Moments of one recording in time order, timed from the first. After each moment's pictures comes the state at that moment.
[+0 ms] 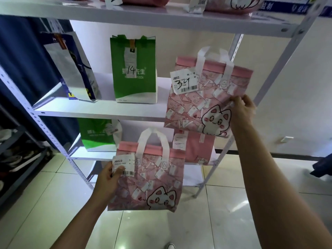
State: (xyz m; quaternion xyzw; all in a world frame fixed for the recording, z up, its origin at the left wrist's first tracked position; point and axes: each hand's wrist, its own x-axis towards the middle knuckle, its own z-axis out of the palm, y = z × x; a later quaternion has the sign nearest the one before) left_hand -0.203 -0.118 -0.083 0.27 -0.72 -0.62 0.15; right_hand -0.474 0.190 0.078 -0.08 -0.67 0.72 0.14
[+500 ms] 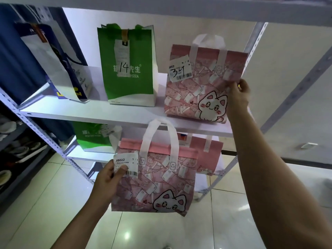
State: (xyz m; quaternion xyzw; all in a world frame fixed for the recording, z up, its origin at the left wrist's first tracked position) left_hand -0.277 -0.095 -0.077 0.30 -0.68 -0.65 0.16; right_hand -0.619 0.145 0.064 -0.04 -0.66 0.74 0.13
